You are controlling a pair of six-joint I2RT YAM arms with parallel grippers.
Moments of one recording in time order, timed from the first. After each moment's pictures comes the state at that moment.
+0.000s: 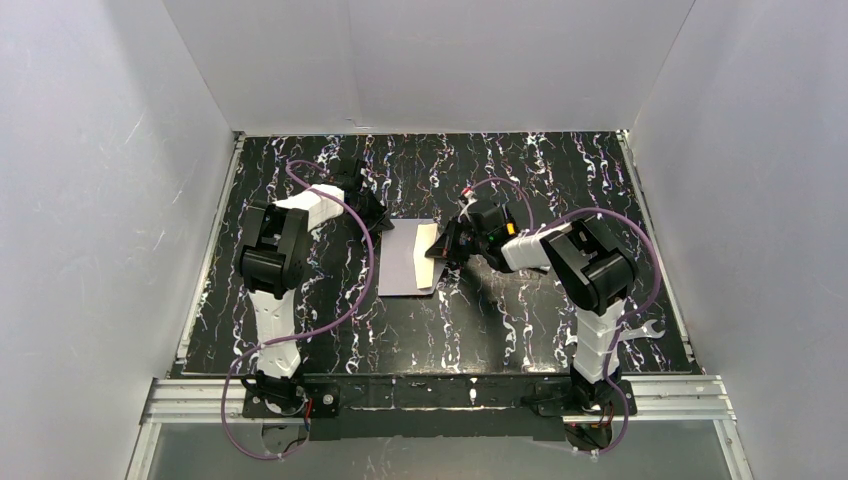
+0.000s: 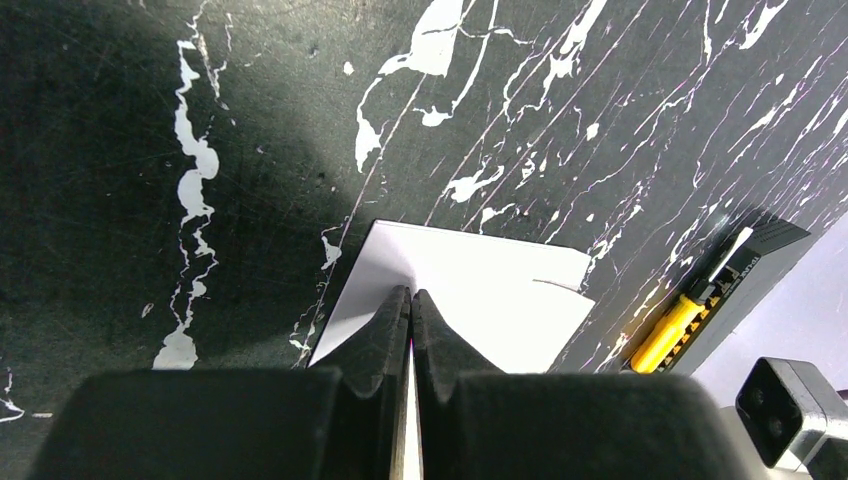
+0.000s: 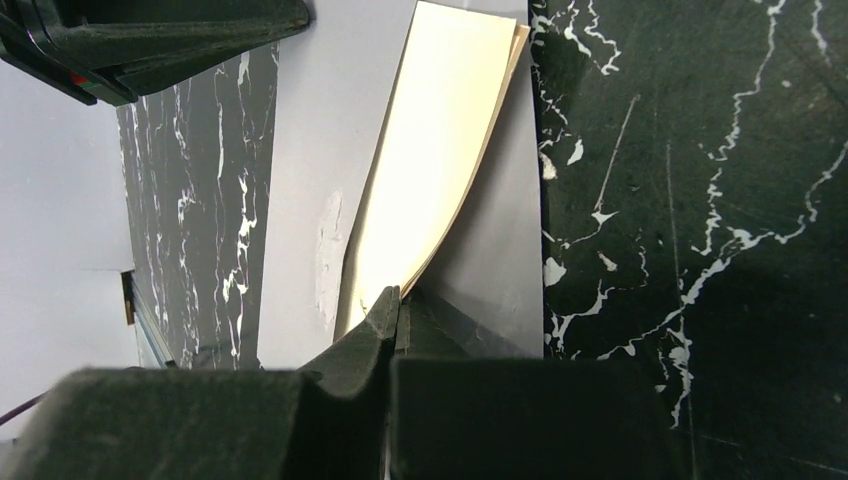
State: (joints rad) left arm -0.28 2.07 1.39 -0.39 0.24 -0.88; right arm 0.60 1.95 0.91 0.43 -0.40 0.79
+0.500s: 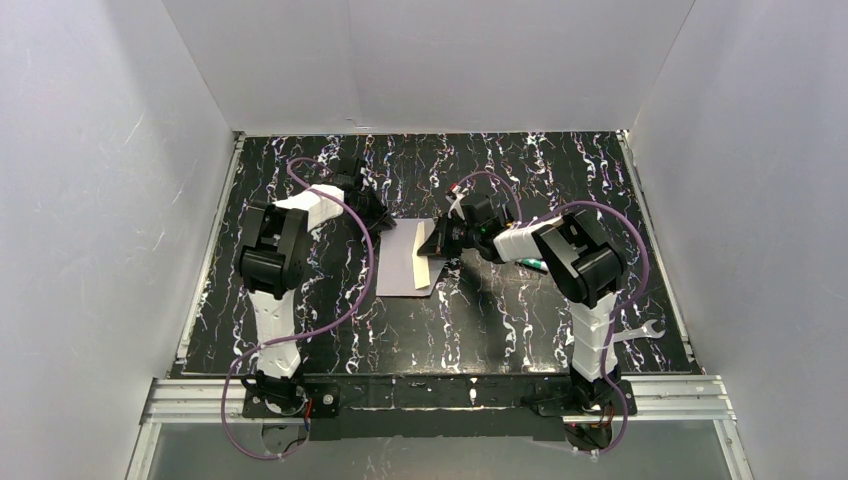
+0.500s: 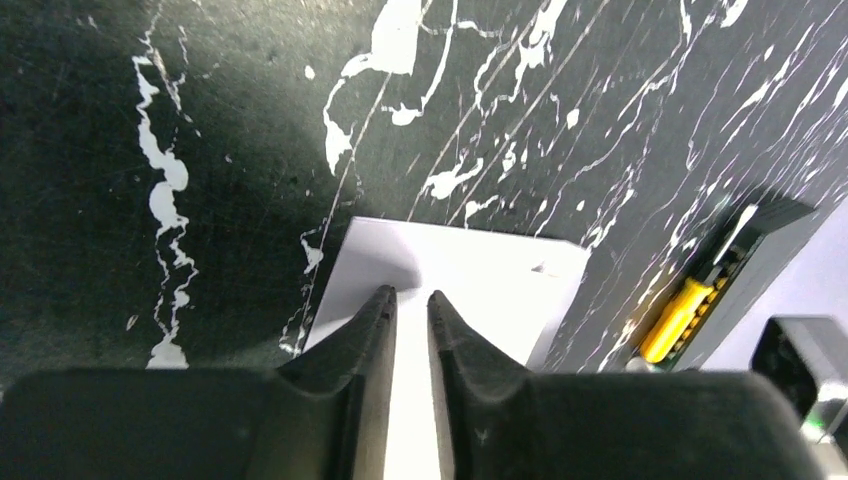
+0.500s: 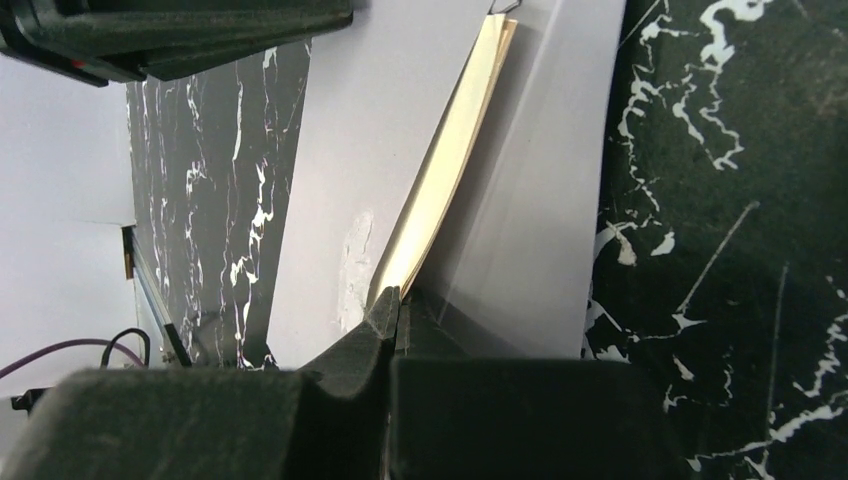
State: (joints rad) left arm -0.28 2.06 1.39 -0.37 0.27 -0.83; right arm 0.60 2.03 1.02 0.39 -0.49 0.73
